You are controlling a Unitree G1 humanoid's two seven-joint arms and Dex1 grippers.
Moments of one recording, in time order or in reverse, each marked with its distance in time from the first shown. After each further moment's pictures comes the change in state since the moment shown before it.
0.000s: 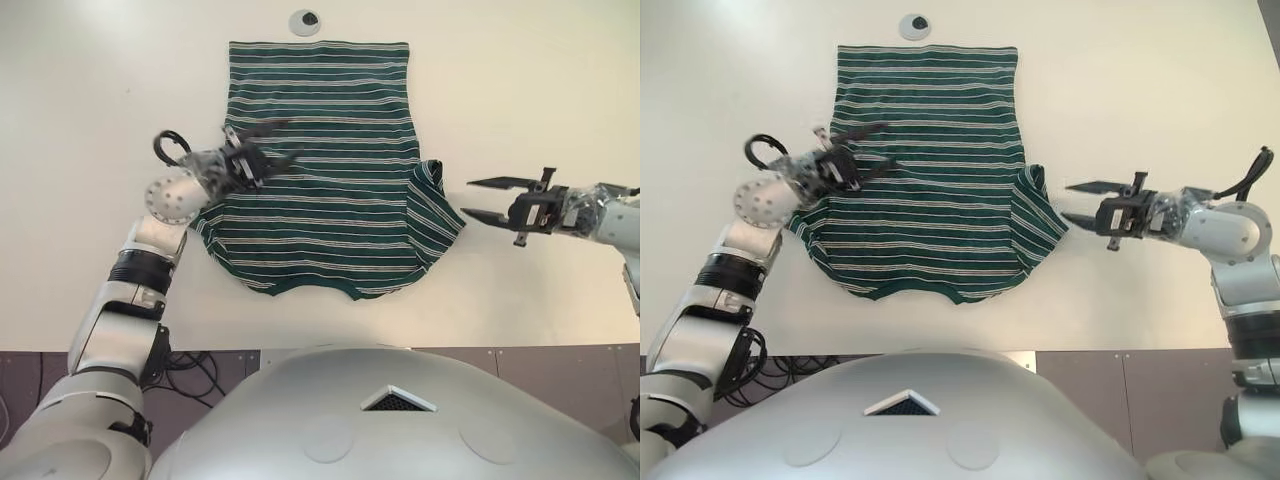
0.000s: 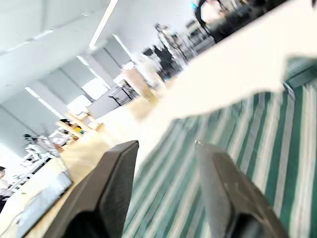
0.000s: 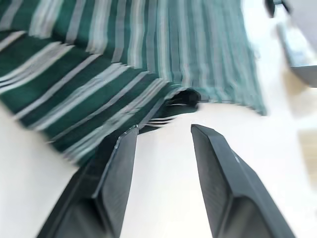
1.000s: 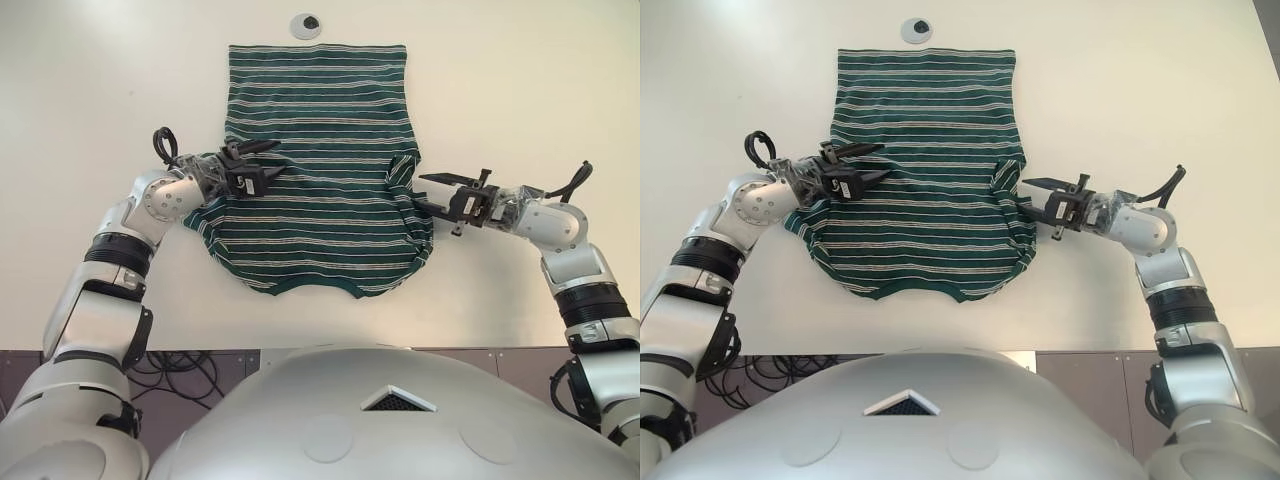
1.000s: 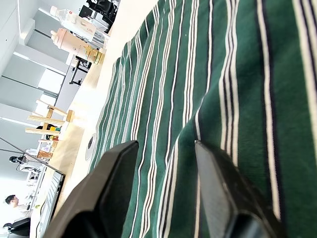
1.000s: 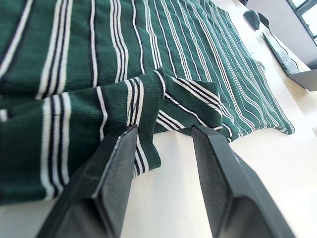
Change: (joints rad) left arm -0.137 0.051 -0.196 0.403 0.565 -0.222 0.212; right arm -0.119 0.230 0.164 0.297 -0.132 -0.115 -0.072
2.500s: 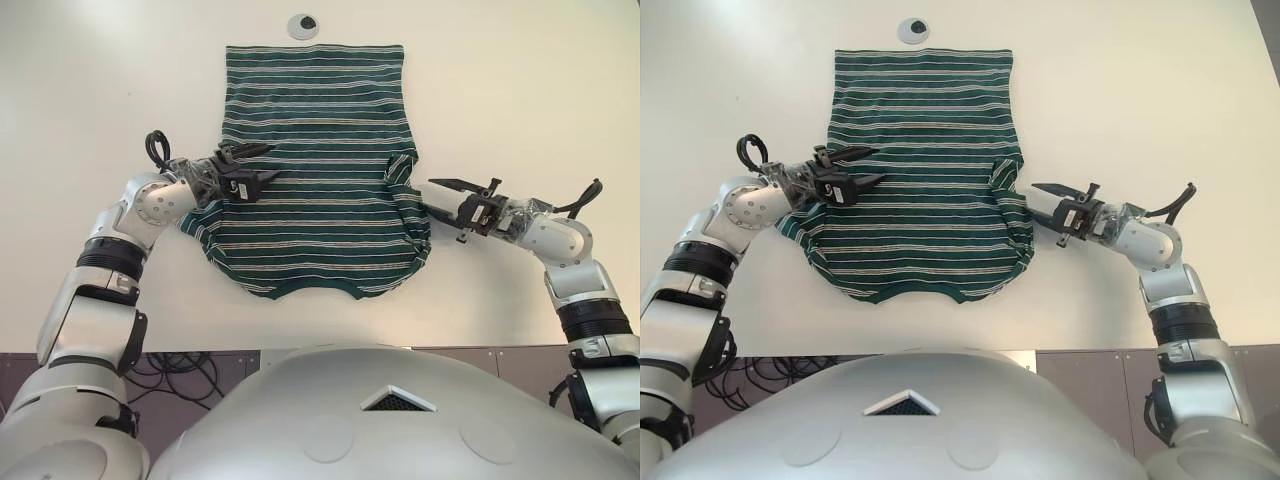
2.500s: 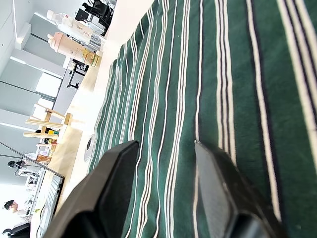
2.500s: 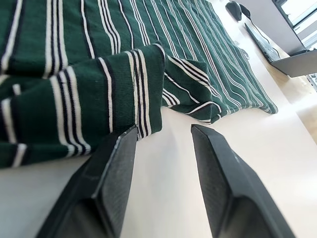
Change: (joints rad) left arm 0.027 0.025 0.027 -0.014 0.008 -0.031 -0.021; right arm 0.073 0.031 -0.065 -0.012 -0.024 -0.008 -0.084
